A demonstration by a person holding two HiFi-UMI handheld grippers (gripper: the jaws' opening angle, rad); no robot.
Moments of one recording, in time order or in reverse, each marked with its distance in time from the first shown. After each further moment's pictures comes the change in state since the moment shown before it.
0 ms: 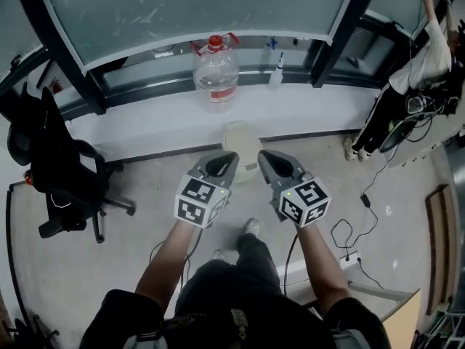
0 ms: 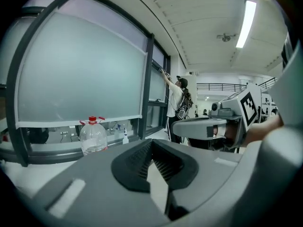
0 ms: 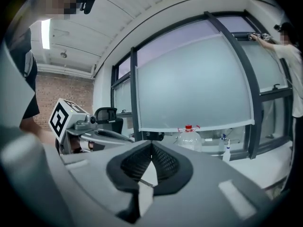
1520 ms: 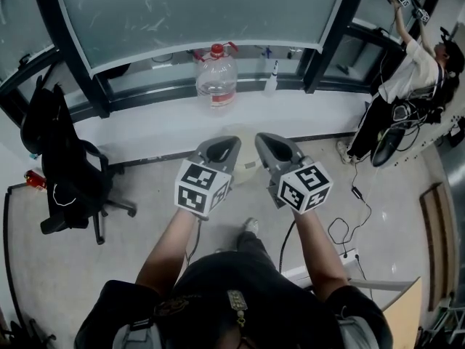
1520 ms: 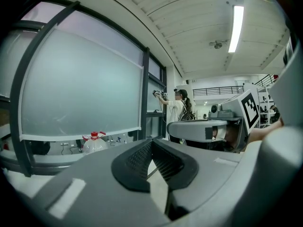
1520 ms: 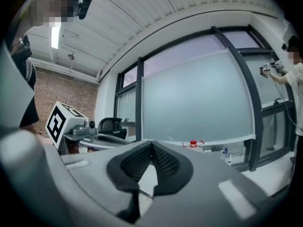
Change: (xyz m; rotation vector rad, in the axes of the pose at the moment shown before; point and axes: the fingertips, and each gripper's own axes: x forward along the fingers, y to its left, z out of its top) left arm -0.071 -0.023 0.066 0.050 -0.123 0.003; right arm -0.027 0.067 0.078 -0.065 -0.118 -0.007
